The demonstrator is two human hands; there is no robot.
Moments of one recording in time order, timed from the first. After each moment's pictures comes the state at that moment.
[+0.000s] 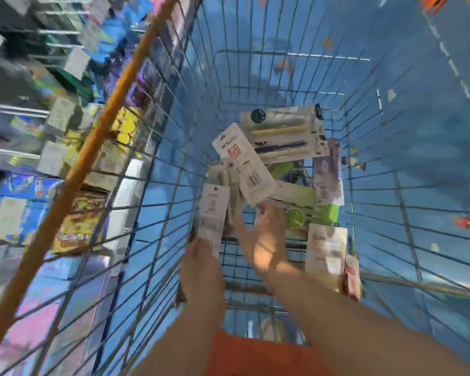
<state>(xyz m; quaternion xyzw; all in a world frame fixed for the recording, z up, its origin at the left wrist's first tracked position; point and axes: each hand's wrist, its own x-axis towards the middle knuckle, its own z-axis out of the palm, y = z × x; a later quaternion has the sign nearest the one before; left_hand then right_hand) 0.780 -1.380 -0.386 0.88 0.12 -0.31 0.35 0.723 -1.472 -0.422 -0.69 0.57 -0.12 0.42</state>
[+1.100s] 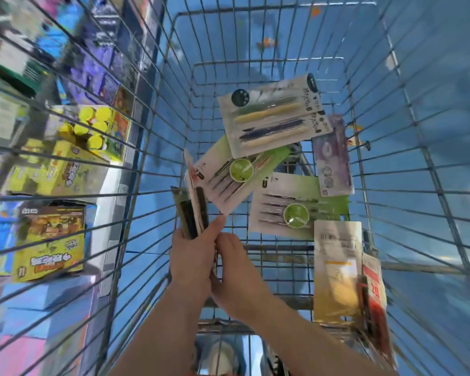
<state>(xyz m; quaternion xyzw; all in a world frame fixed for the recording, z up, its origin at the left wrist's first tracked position) 0.810 -1.426 -0.428 0.81 0.13 -0.41 0.39 0.716 -1.431 -0.459 -0.70 0.37 -0.06 0.61</state>
